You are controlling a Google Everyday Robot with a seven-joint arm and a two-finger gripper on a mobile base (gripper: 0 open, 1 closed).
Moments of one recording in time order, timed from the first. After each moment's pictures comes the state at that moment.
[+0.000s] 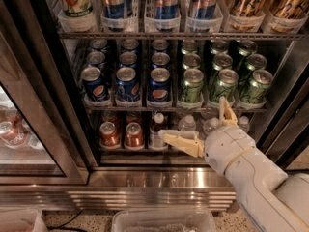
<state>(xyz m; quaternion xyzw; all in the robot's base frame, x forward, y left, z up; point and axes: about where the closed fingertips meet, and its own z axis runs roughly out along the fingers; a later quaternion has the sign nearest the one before) 0.473 -0.103 0.865 -0.22 0.69 0.12 0.68</state>
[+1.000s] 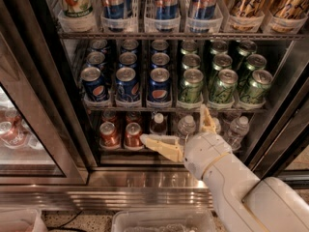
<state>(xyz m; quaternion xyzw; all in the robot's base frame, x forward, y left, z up) 0.473 -0.063 0.846 -0.20 0.70 0.16 0.67</state>
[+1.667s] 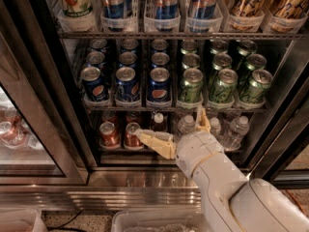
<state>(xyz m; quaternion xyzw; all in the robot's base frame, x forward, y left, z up) 0.480 -0.055 0.844 -0.16 0.71 0.14 0.67</state>
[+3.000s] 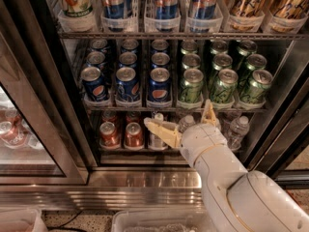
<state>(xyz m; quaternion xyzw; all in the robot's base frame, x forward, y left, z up) 0.506 -0.075 0.845 -0.13 0.71 0.12 0.68</state>
